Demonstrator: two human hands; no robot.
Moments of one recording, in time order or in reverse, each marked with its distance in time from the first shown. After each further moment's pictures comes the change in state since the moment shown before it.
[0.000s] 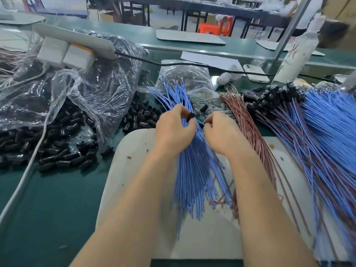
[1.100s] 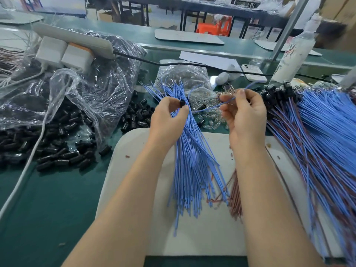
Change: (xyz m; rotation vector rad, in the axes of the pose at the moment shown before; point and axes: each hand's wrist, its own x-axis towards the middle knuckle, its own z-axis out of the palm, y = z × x) left_hand 0.003 0.005 -0.012 -0.370 0.039 -0.132; right_hand 0.002 0.009 -0.018 1.371 0.444 -0.045
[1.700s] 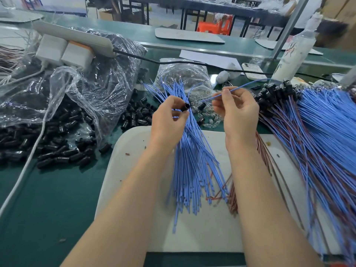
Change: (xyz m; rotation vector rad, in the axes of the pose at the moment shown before) left_hand -0.005 -0.005 0.002 0.074 -0.008 0.142; right_hand -0.001 0.013 0.002 -0.201 -0.034 -0.160
